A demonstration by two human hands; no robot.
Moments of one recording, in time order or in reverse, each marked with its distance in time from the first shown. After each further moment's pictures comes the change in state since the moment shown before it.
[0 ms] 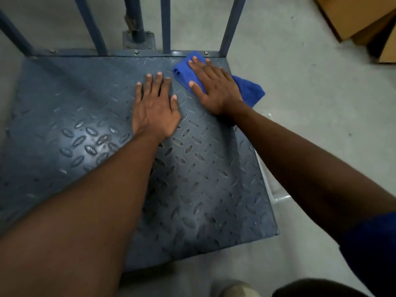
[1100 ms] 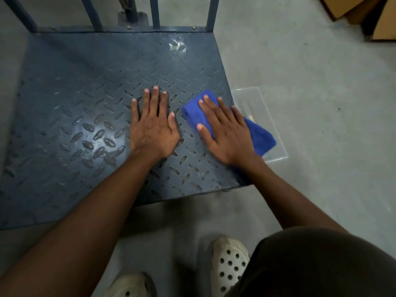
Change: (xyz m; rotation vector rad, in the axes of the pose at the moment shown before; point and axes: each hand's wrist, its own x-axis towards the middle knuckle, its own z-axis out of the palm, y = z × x) left_hand -0.061 -0.017 0.031 0.078 0.156 -0.009; right_hand -0.127 -0.034 0.040 -0.093 0.211 0.005
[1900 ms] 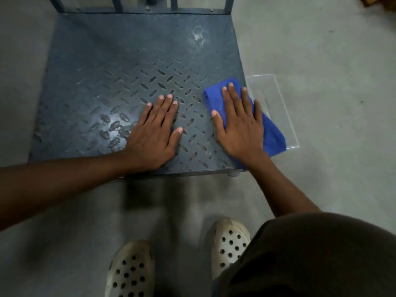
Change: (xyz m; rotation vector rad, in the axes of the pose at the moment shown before) left_hand -0.141 0.013 -0.019 0.015 0.140 0.360; right_hand -0.118 -0.002 -0.042 -0.052 0.205 0.209
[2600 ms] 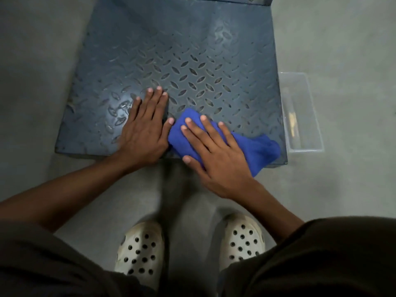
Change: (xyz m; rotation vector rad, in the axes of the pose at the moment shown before) left_hand -0.023 0.015 0.010 -0.063 0.097 -0.103; right_hand -0.097 -0.016 -0.006 -0.071 -0.145 -0.431
